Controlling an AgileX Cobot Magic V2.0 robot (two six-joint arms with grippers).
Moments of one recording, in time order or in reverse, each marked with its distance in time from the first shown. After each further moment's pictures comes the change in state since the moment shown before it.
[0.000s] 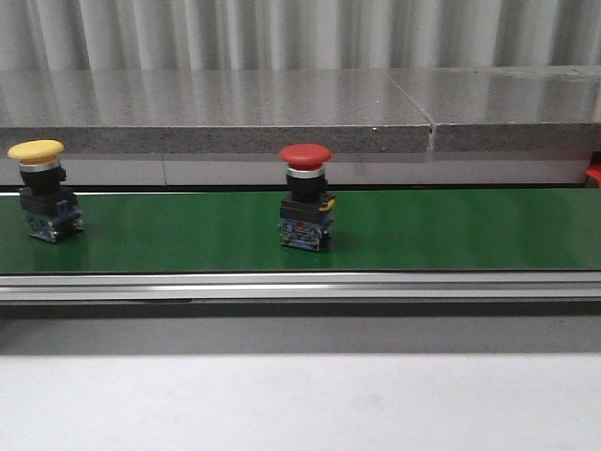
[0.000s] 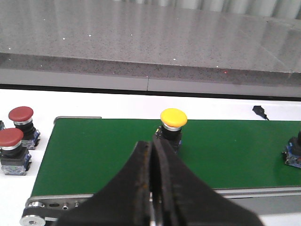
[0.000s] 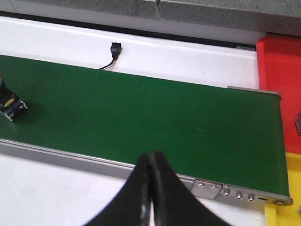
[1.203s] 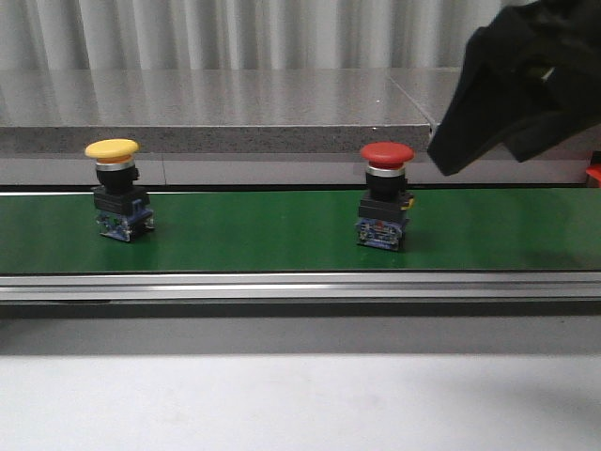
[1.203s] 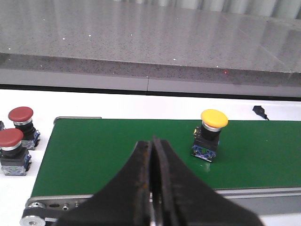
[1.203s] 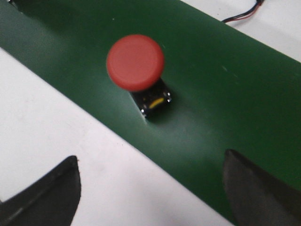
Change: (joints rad) left arm 0.000 0.000 0.000 0.000 0.000 0.000; right arm 0.389 0.661 -0.234 0.096 -0.063 -0.137
